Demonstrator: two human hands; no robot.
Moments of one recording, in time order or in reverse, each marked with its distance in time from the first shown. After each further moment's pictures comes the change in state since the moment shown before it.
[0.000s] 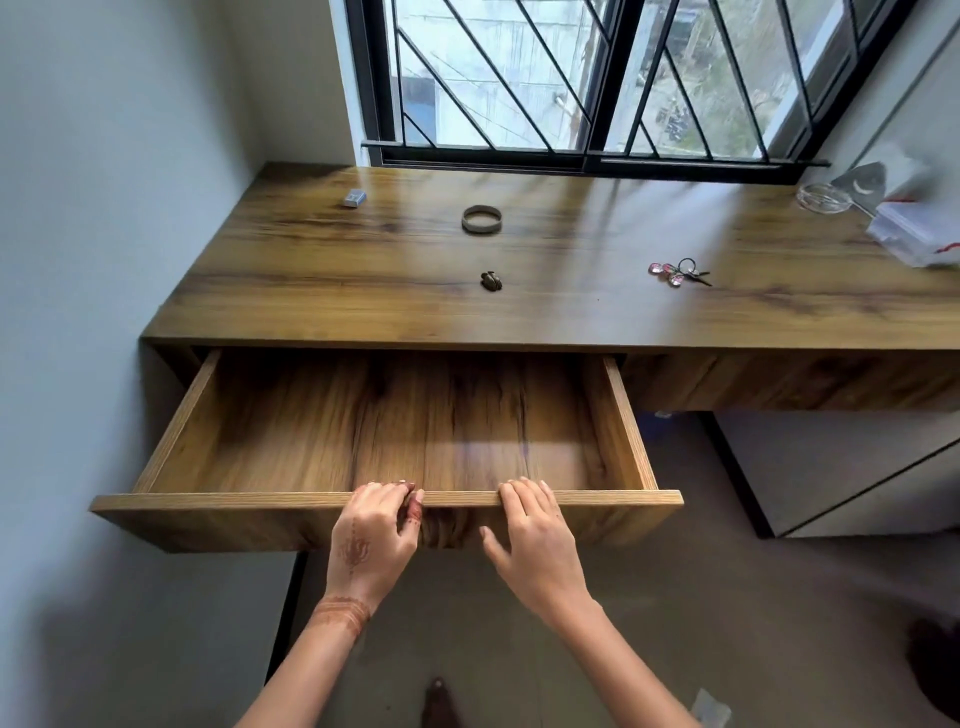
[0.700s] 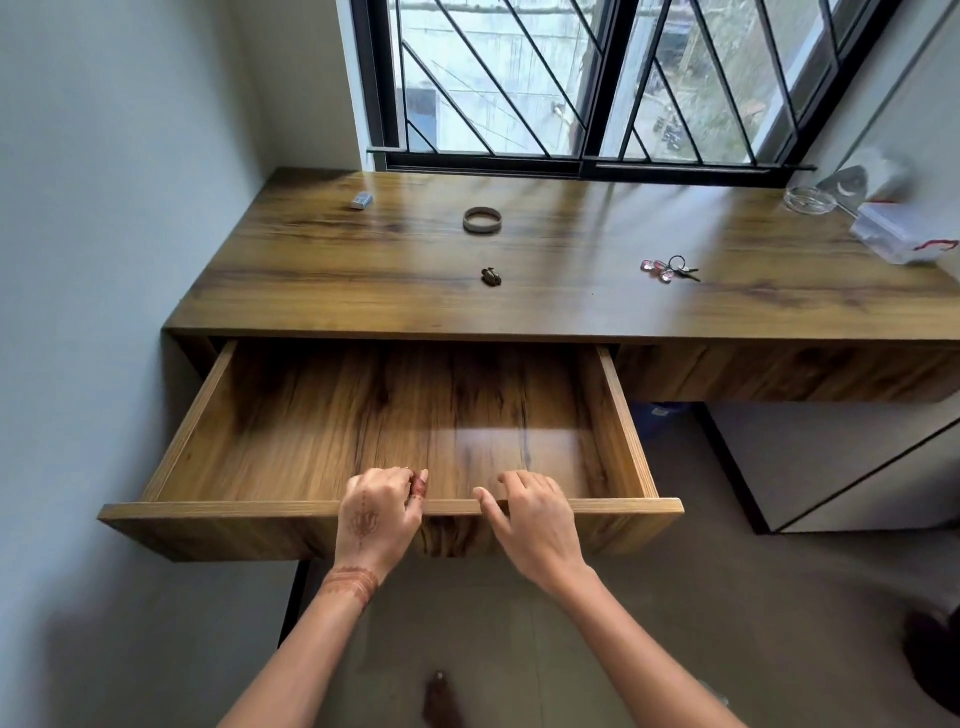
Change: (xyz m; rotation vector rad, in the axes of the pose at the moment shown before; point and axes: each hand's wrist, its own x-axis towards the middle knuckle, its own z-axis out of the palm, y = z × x) left_hand -0.008 0.014 -0.020 0.041 -0.033 -0.039; right_hand -0.006 -0.014 -0.032 0.172 -0.068 0.064
